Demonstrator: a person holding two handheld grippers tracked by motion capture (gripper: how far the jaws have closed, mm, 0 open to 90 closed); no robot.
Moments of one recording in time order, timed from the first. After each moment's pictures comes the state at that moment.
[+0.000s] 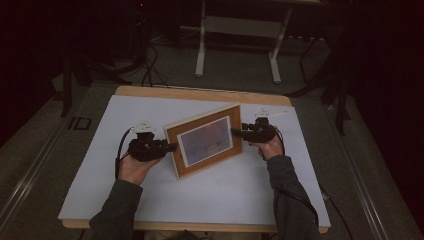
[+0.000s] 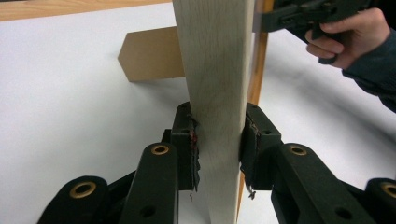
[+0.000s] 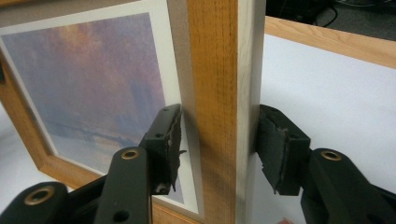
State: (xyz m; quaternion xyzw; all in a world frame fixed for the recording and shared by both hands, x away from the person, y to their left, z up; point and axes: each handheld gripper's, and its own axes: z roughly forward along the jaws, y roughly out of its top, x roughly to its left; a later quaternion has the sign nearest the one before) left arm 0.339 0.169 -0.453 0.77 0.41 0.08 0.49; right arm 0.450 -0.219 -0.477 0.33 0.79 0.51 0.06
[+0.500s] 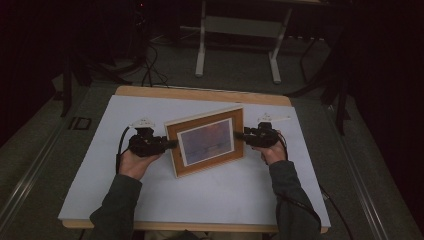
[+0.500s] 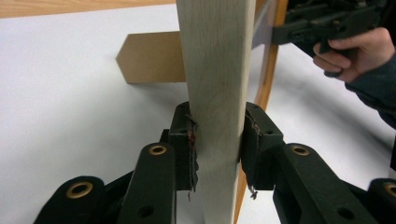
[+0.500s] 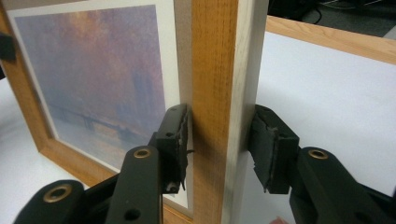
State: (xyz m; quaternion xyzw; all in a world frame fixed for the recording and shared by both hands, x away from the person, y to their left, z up) left arm 0.356 0.175 -0.456 0.76 0.41 0.06 0.50; right arm 0.432 -0.226 -0.478 0.34 0.79 0.50 0.08
